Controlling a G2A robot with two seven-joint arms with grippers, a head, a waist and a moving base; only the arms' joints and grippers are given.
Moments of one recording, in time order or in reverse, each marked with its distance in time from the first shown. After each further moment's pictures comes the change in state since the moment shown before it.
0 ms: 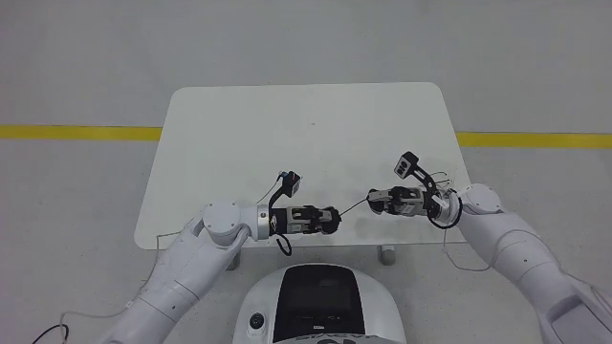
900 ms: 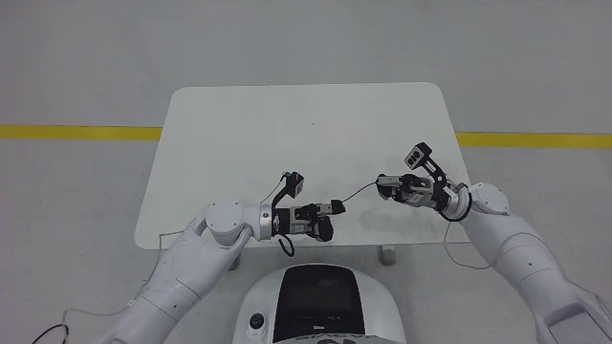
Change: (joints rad) left arm -0.027 -0.006 0.034 0.007 -0.049 0.007 -0.022; right arm -0.070 -0.024 0.177 -0.033 0.038 0.050 0.001
